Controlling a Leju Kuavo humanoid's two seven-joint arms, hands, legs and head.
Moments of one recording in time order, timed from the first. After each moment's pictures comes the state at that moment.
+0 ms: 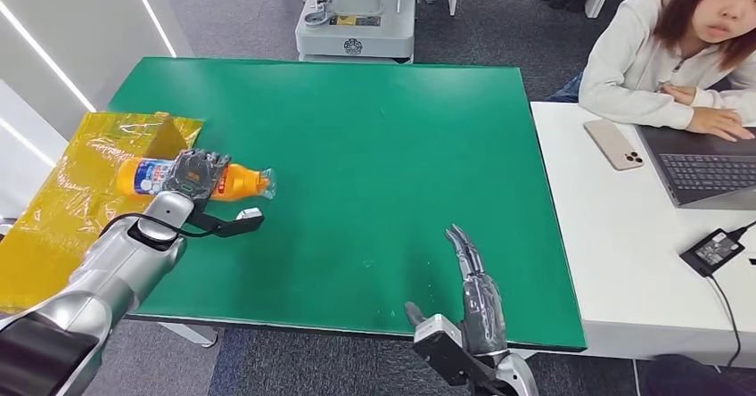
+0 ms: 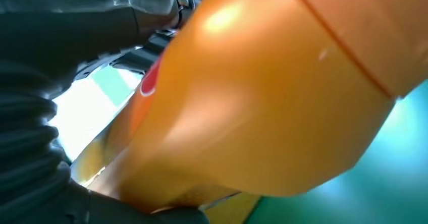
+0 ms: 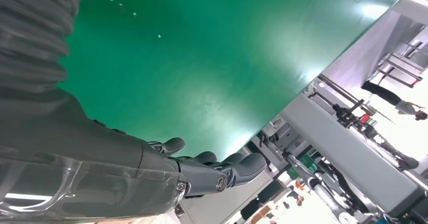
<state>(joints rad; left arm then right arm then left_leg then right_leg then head) -0.84 0.24 -0.66 -0.34 -1.50 0.23 0.07 0.07 -0.03 0.48 -1.47 0.65 -0.36 -0.24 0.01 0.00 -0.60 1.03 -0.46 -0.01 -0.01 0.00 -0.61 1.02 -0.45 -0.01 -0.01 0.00</state>
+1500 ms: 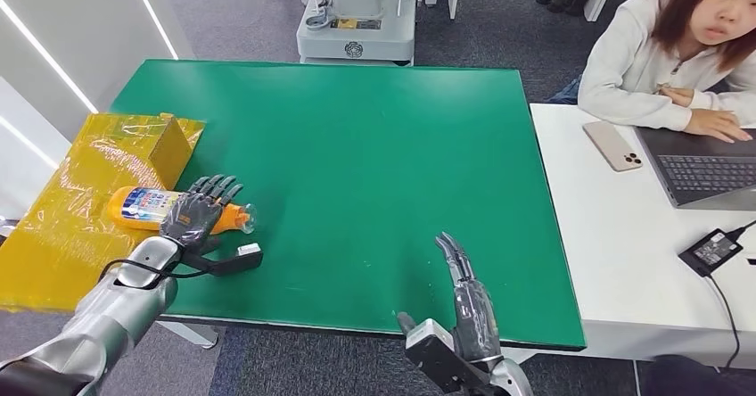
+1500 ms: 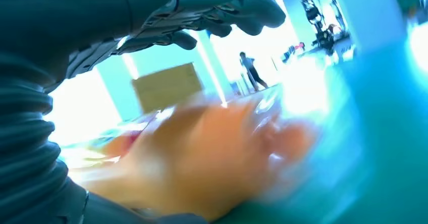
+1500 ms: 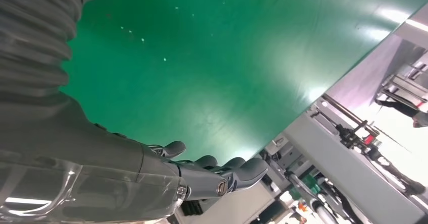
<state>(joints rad) -0.66 0.23 -0.46 -0.34 -1.18 0.54 -0.32 0.09 -0.04 0.52 -1.50 0.65 -0.32 -0.18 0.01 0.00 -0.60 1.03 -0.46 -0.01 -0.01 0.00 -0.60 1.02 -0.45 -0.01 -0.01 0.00</state>
